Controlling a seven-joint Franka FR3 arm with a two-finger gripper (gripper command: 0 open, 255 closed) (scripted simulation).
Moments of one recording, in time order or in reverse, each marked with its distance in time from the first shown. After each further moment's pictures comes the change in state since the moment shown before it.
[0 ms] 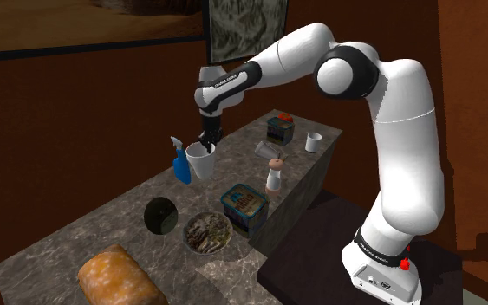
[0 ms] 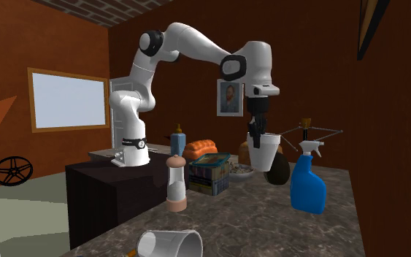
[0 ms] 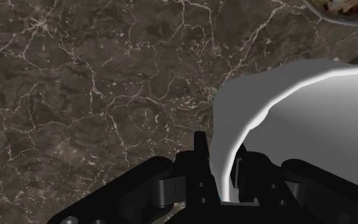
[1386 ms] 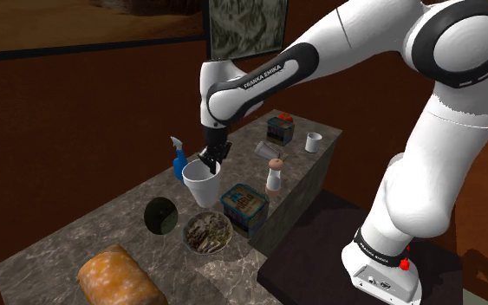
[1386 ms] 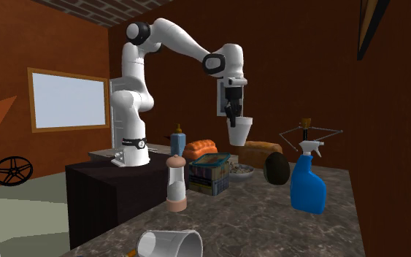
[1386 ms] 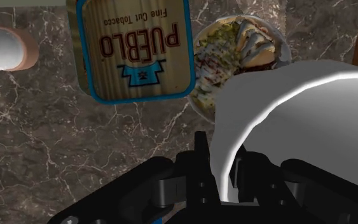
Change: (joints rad) arm 0.158 -0.478 0.100 -0.529 0.005 0.072 0.250
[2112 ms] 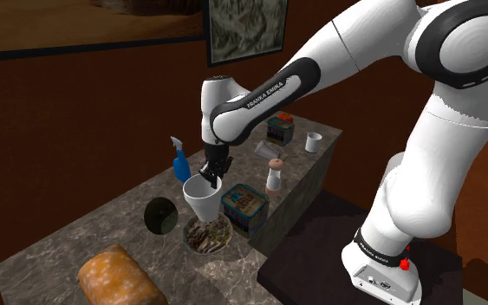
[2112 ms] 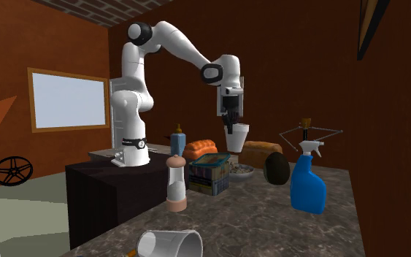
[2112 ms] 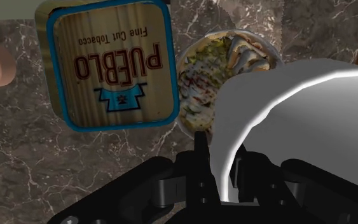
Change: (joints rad) arm 0.028 0.002 0.028 -0.100 0.007 0.106 0.045
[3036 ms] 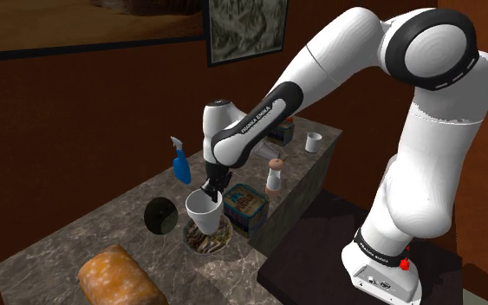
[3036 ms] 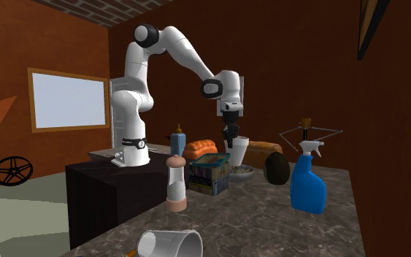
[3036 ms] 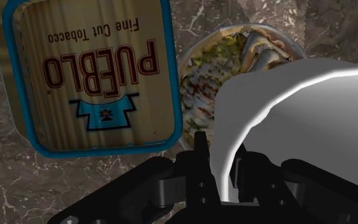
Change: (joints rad) arm 0.003 0.121 0.000 -0.047 -0.005 0.168 -0.007
